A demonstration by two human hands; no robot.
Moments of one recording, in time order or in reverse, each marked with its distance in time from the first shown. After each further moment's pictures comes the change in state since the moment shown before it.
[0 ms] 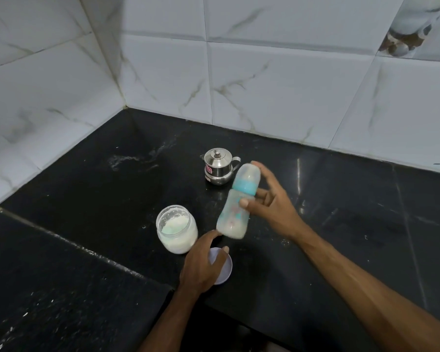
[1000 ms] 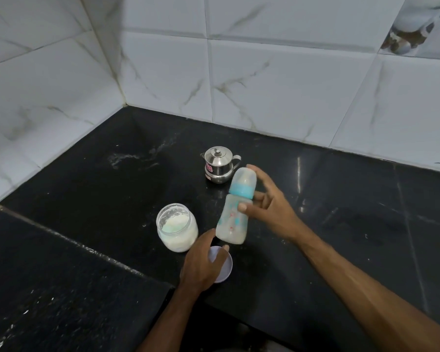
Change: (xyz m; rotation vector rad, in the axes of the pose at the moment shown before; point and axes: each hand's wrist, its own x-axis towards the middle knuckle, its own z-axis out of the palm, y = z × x) left_hand 0.000 0.006 -0.002 0.008 0.008 -0.014; right_hand 0.000 0.007 -0.002 -0.042 -0.056 0.043
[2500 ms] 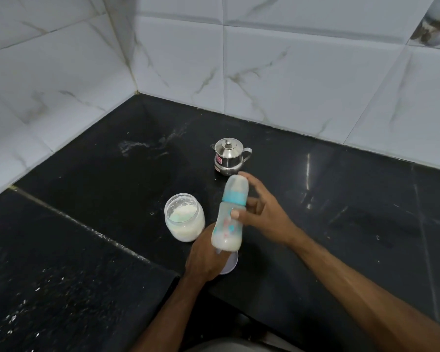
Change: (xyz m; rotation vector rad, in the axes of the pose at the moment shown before) left_hand 0.000 0.000 0.000 -0.081 -0.001 -0.065; right_hand 0.003 0.024 0.021 -0.015 -0.092 0.075
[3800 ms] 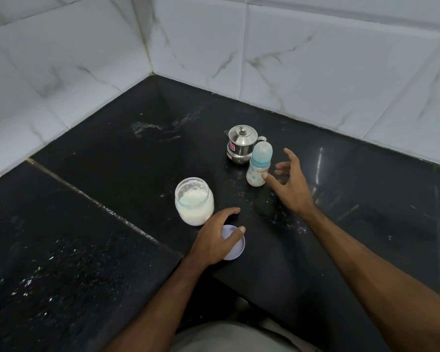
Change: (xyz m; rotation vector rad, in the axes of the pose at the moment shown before) left_hand 0.002 0.012 -0.012 0.053 -0.100 0.044; right_hand 0.048 0.044 -0.066 -0.574 0.407 -0.027
